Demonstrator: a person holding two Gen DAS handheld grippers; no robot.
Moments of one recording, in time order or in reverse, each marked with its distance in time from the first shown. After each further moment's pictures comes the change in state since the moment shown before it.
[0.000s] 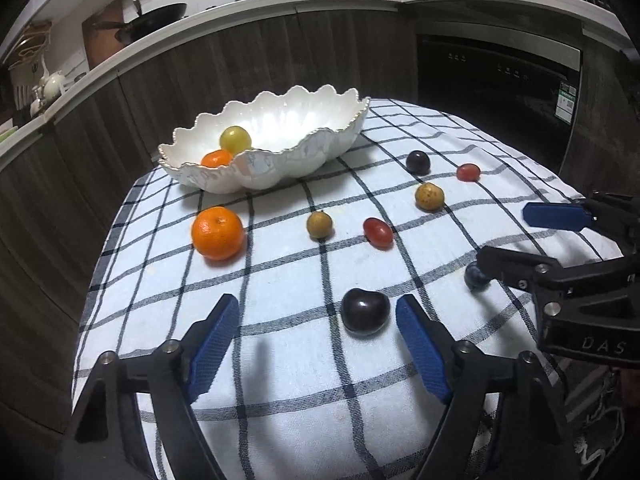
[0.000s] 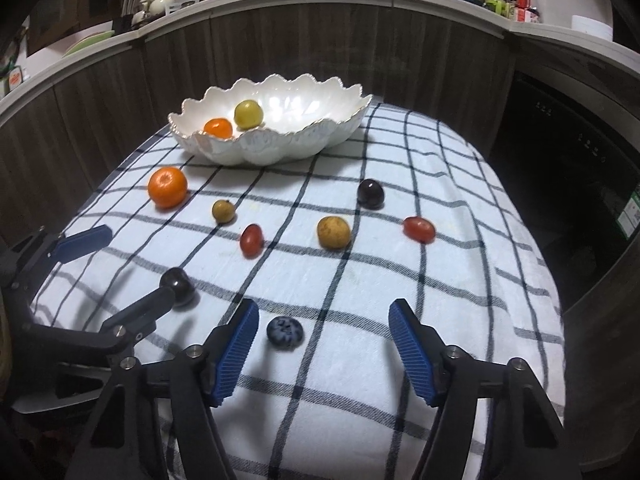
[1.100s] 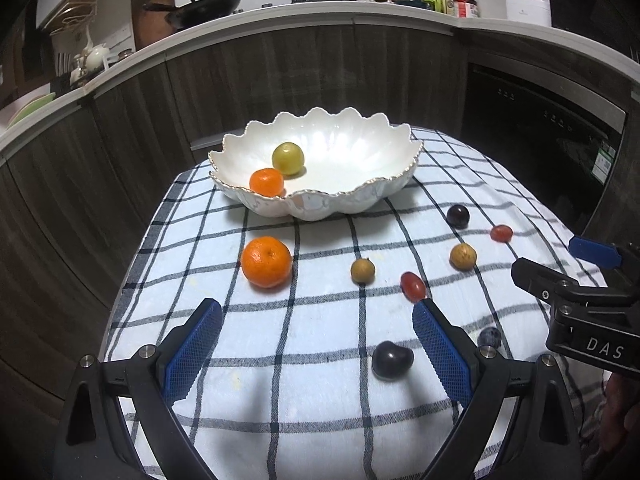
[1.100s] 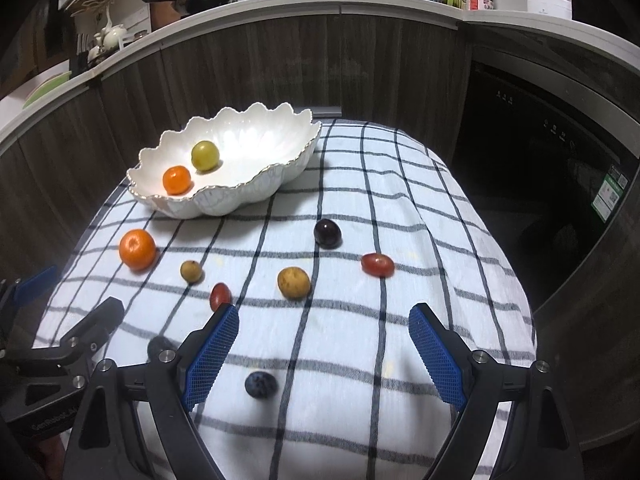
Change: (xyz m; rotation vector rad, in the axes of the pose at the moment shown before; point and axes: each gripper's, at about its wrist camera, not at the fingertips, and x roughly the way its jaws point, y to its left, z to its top) left arm -0.017 0.024 0.032 -0.158 -0.007 0.099; right arm -0.011 -0.024 0.033 0.142 -0.027 -0.083
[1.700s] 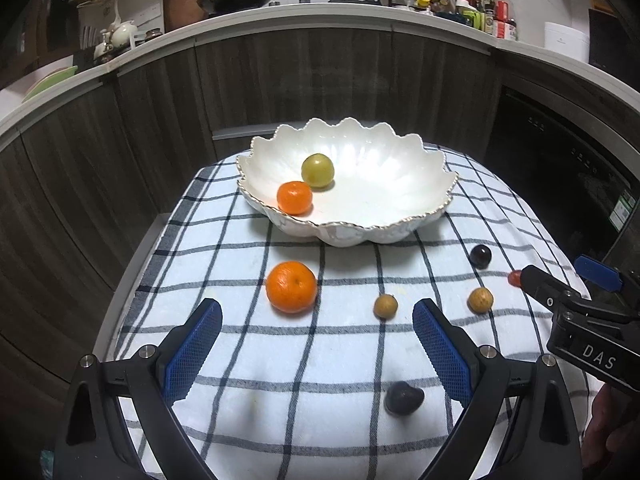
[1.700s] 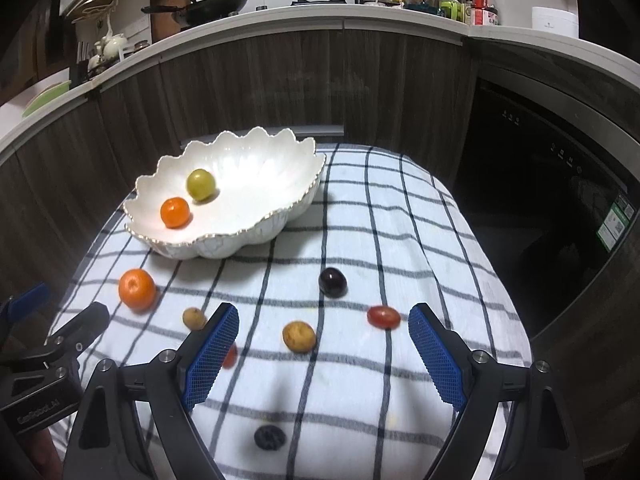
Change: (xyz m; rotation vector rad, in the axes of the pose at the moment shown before) left arm 0.004 0.022 0.028 -0.121 0.020 0.031; right arm 0.007 0.005 0.035 -0.001 -0.041 0.000
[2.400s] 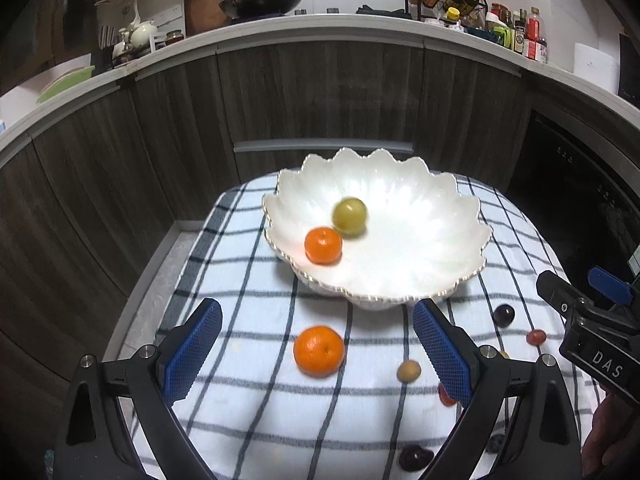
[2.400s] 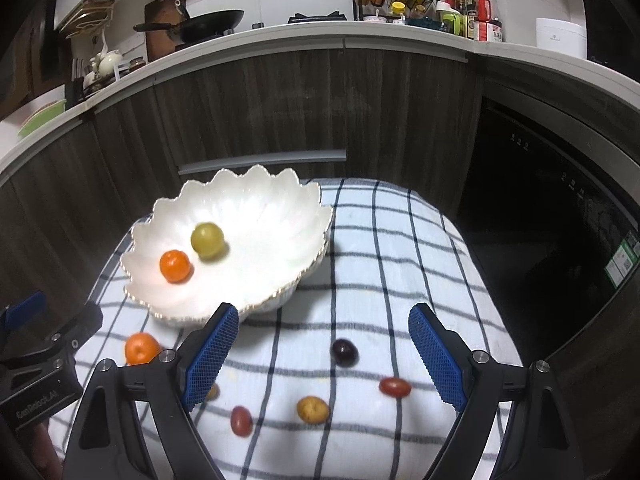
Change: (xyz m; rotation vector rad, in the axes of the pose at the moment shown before) left arm 0.013 0.018 0.053 -0.063 -0.012 0.066; right arm 0.015 0.007 0.054 0.018 -0.045 0.004
